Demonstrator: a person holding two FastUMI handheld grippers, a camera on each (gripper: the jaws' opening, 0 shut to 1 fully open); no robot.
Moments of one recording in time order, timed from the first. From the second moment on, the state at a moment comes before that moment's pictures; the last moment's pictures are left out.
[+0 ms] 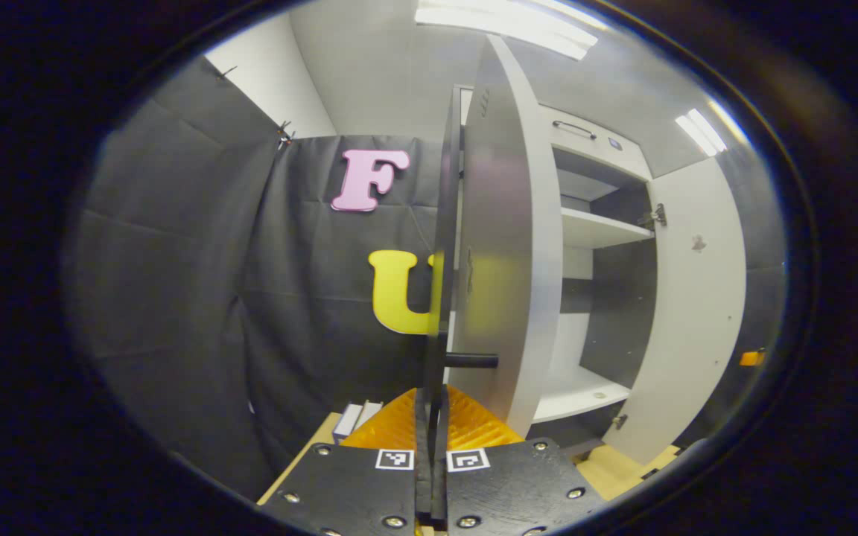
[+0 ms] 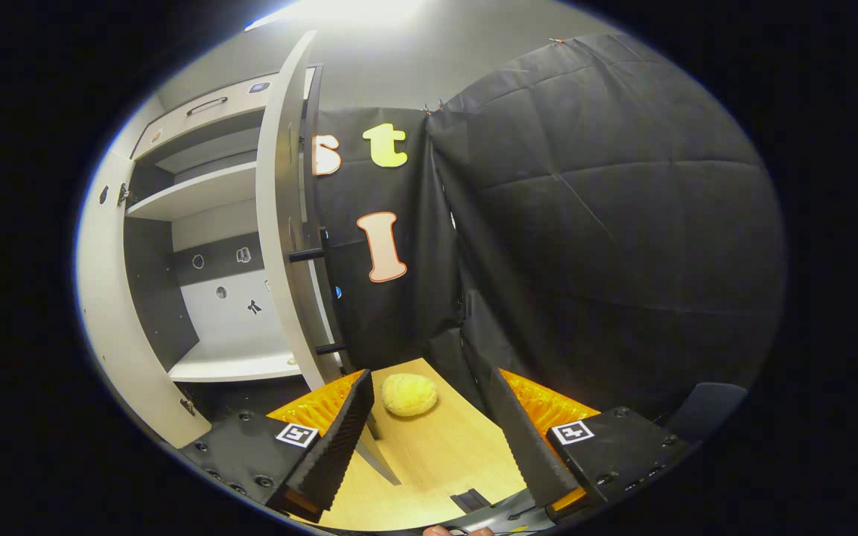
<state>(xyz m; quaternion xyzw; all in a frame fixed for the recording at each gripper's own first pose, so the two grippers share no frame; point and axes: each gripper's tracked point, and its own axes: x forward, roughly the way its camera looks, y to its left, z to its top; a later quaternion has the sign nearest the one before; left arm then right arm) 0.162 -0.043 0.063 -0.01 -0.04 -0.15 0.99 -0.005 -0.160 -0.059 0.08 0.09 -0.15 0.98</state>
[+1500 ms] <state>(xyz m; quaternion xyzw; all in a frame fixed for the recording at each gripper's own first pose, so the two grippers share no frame) 0.037 -0.072 0.047 0.02 -0.08 -0.06 0.99 -0.001 -0.019 -0.020 0.06 0.03 0.00 1.00</state>
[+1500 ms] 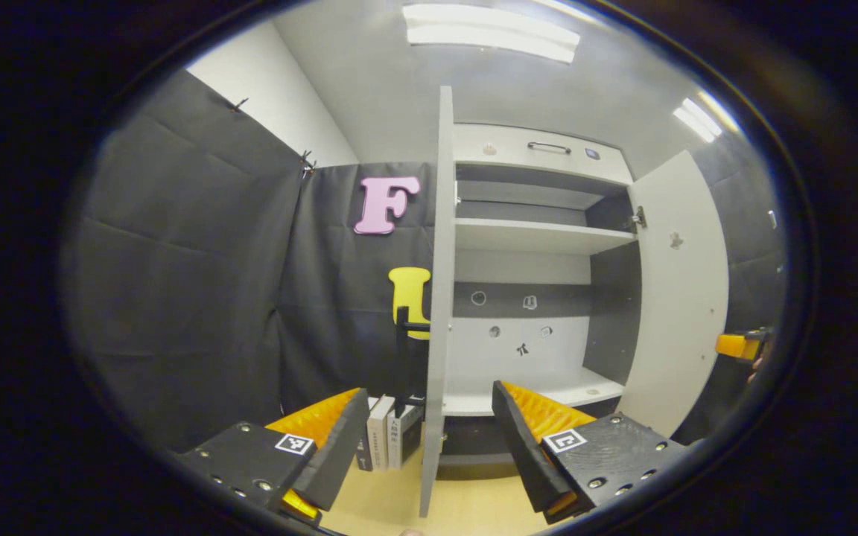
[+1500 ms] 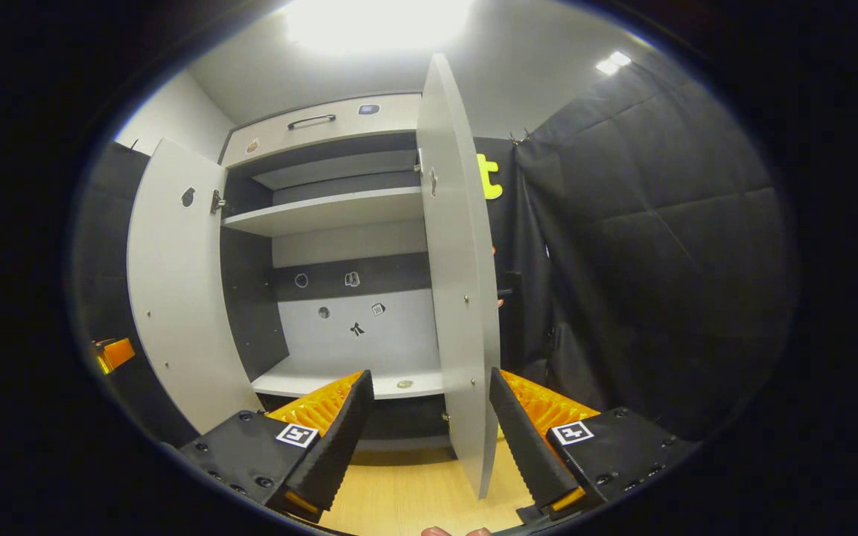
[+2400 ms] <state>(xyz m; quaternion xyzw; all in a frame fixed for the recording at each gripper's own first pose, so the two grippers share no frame) 0.035 -0.115 -0.010 -0.01 -0.06 -0.08 0.99 -0.012 -0.010 -0.052 0.07 0.03 0.01 1.00</state>
